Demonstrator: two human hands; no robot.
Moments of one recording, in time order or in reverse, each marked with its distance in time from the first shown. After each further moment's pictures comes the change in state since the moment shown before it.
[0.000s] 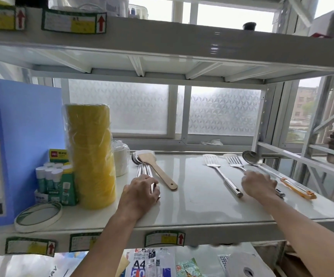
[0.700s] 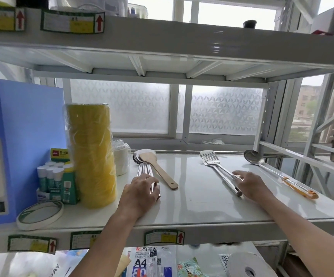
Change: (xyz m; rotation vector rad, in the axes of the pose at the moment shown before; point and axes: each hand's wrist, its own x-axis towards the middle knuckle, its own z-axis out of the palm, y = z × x) left_hand -0.001 0.002 -0.001 0.013 -0.022 0.000; right_hand -0.002 0.002 0.010 0.394 -0.071 -0.233
